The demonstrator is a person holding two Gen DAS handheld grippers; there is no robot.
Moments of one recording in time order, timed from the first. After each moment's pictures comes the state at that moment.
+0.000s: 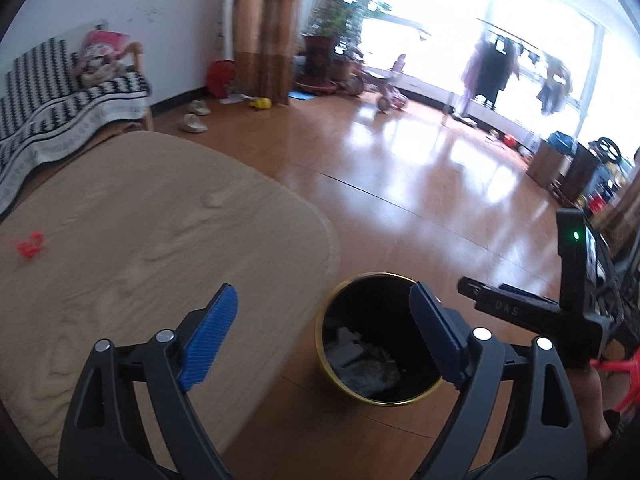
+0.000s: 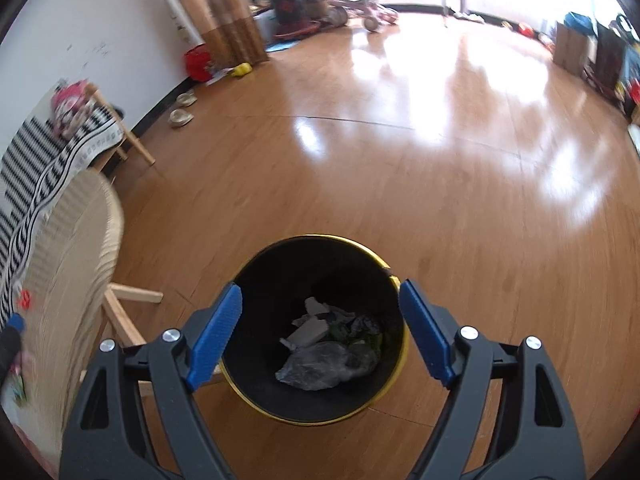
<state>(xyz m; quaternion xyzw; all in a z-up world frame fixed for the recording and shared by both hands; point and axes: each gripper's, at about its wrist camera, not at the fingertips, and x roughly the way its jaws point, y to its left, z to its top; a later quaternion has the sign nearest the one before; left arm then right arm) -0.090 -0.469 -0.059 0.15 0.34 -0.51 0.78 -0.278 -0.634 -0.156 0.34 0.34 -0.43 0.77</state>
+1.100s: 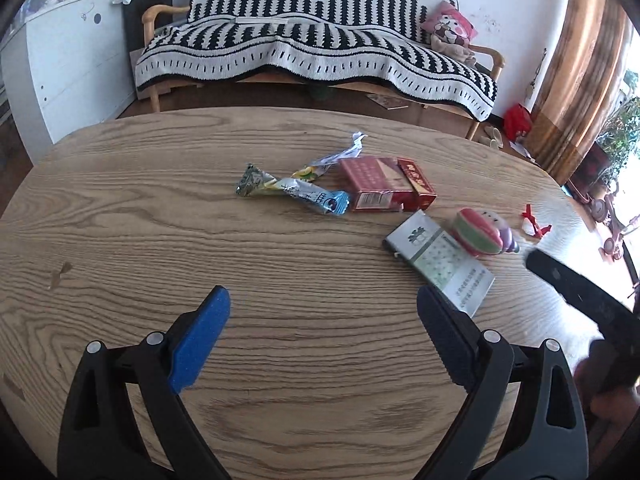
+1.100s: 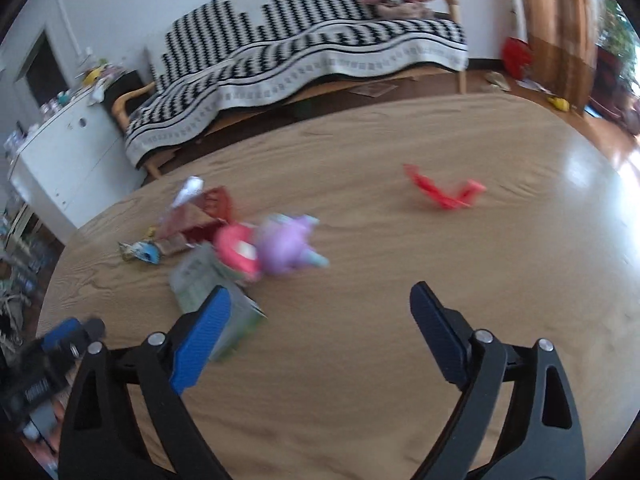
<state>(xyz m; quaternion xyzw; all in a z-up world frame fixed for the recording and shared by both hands) 0.143 -0.050 -0.058 -0.03 0.44 -0.08 0.89 0.164 -0.278 -0.085 0.15 0.40 -0.01 0.90</state>
